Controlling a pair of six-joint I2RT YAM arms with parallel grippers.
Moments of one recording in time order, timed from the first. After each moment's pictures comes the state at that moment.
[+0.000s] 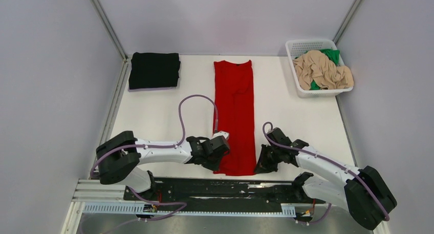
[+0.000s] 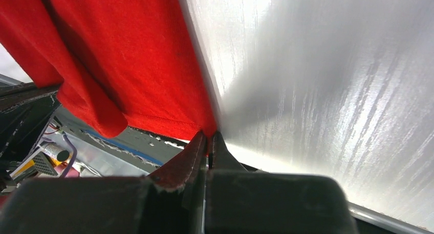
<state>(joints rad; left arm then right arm) -1.19 1.51 0.79 -0.43 -0.10 -0.78 0.63 1.04 0.38 -0.54 -0.34 0.91</state>
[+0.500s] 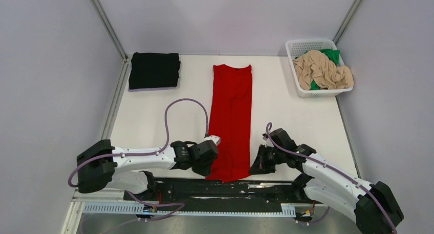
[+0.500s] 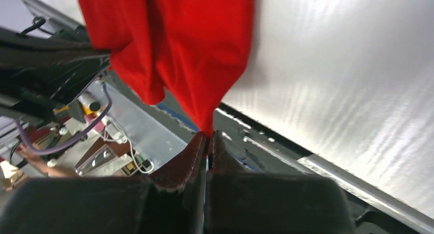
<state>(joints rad) -1.21 1.28 0.65 -0.48 -0.06 -0.81 0.64 0.89 0.35 -0.50 -0.49 0.92</state>
